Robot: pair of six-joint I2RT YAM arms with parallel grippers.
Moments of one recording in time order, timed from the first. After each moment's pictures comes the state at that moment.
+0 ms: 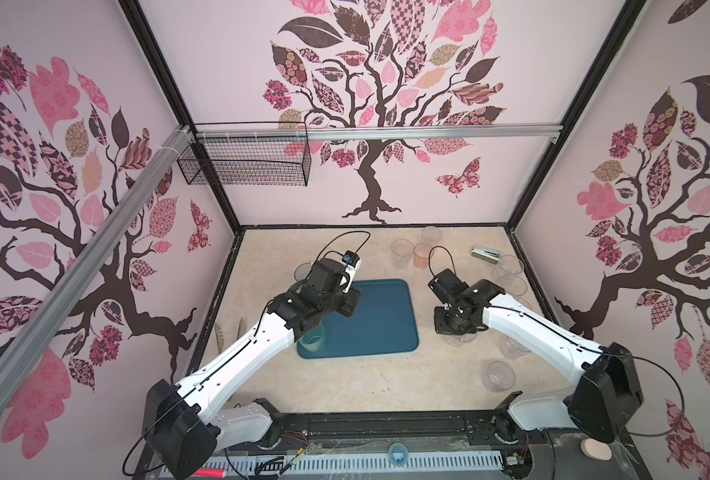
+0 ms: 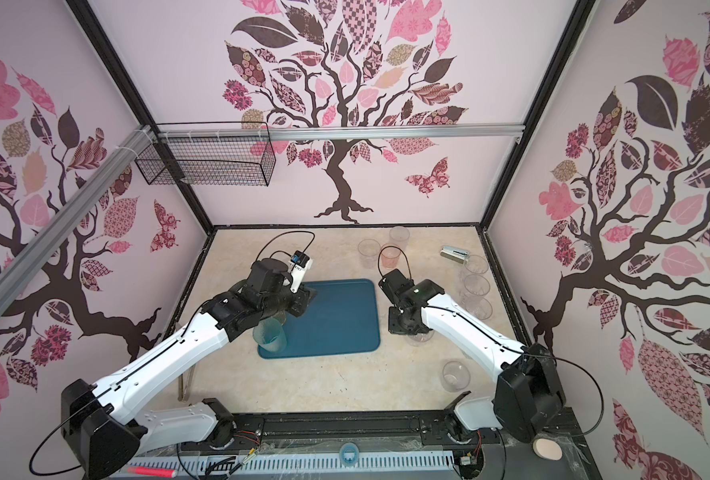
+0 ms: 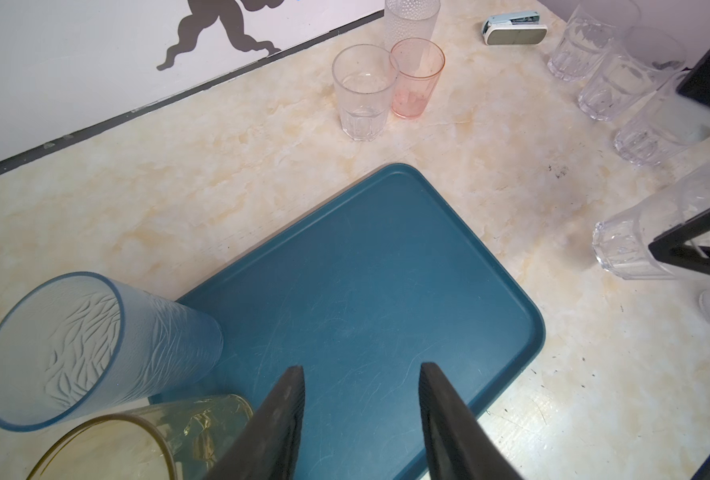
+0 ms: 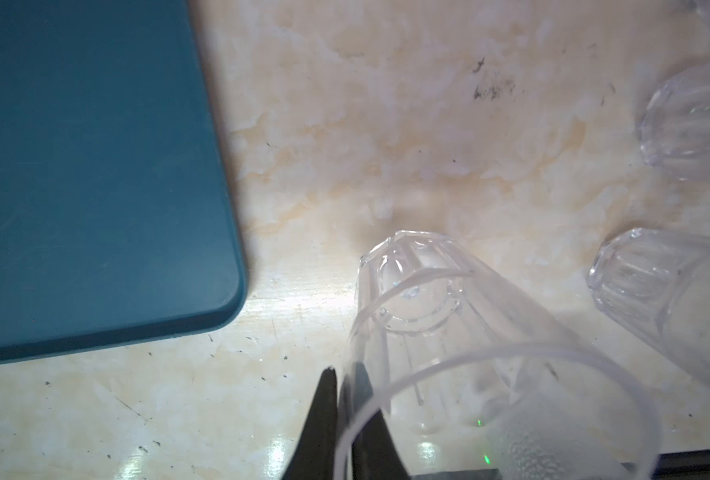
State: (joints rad) left arm -0.65 1.23 1.08 -0.54 -0.07 -0.05; right arm 0.58 1.38 1.11 -1.06 0.15 0.64
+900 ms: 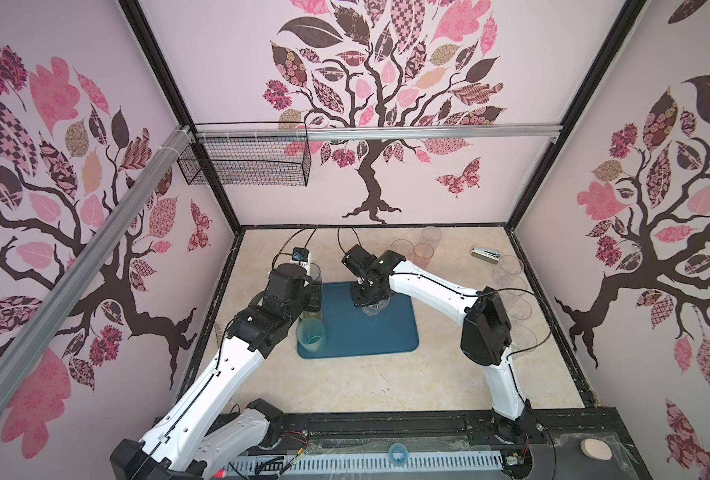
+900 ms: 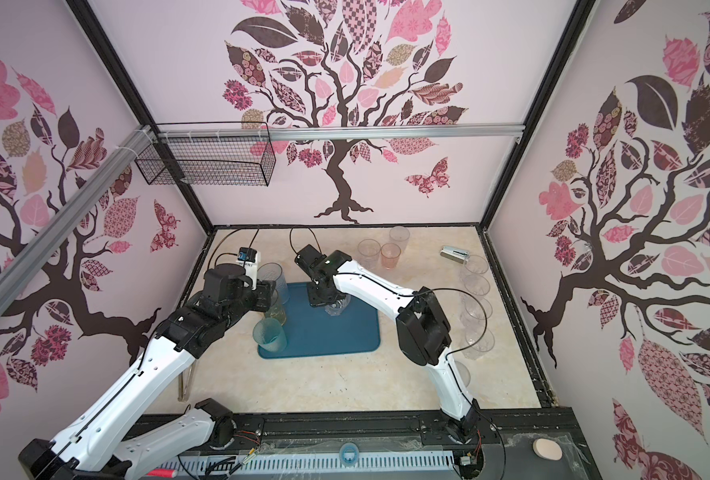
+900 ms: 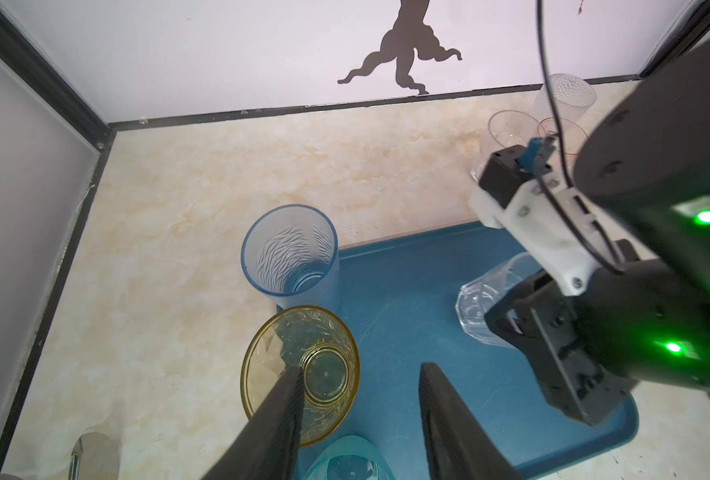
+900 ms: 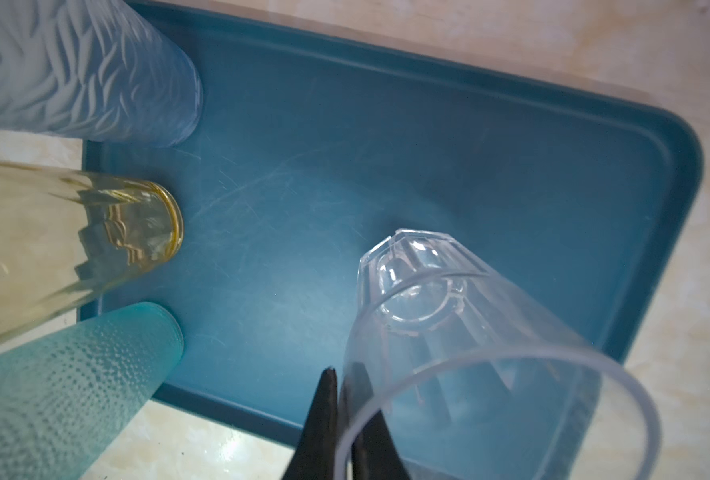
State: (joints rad) left arm -0.48 0.99 1.00 -0.62 -0.23 -0.19; right arm 0.84 2.17 1.99 -1.03 0.06 0.56
